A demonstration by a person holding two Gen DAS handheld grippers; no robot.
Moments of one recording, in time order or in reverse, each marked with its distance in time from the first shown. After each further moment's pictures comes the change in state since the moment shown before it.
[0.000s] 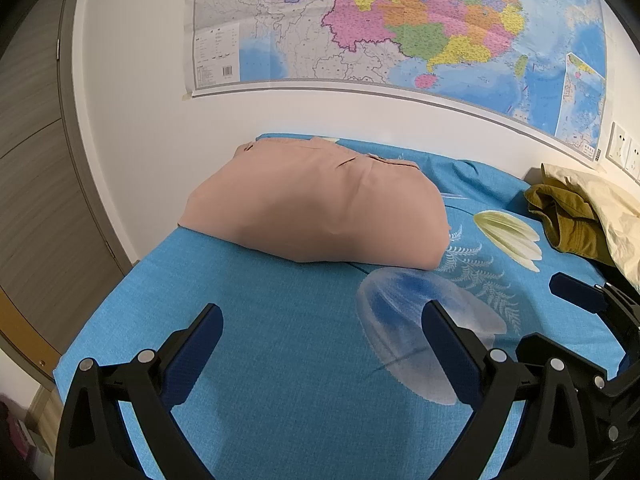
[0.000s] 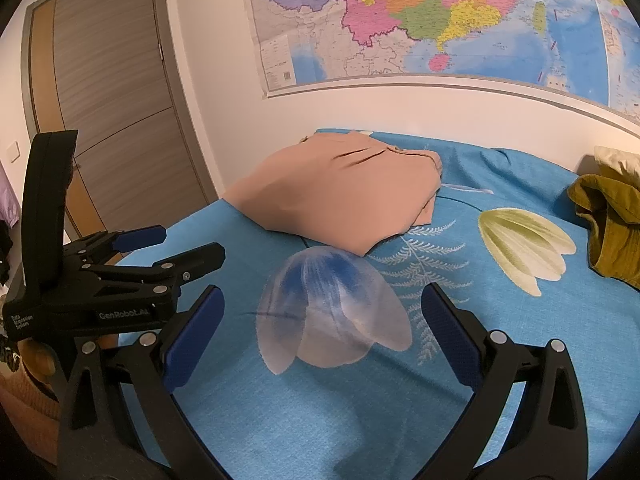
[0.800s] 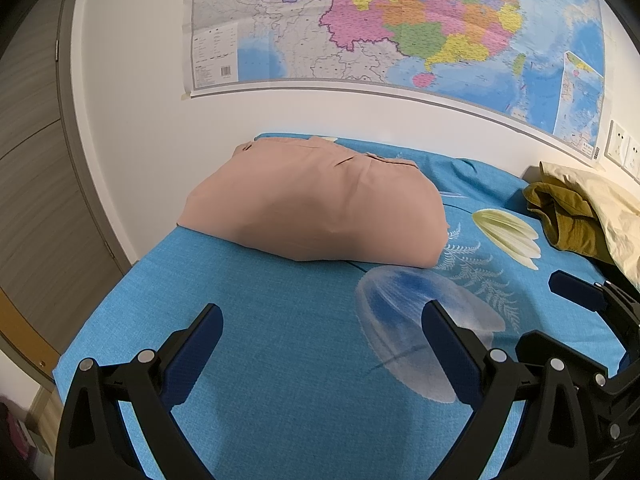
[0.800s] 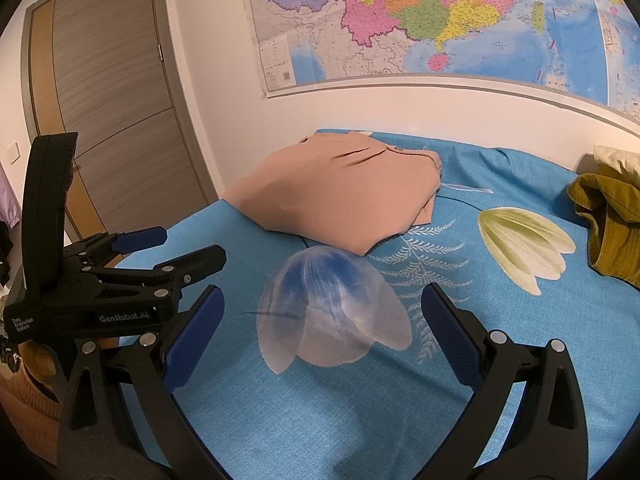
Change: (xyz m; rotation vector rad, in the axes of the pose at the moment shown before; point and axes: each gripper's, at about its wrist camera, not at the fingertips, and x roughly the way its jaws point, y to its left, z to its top) left arm -0.001 -0.002 -0.001 0.002 0.002 -0.001; right arm 0.000 0.000 0.000 0.003 -0.003 -0.001
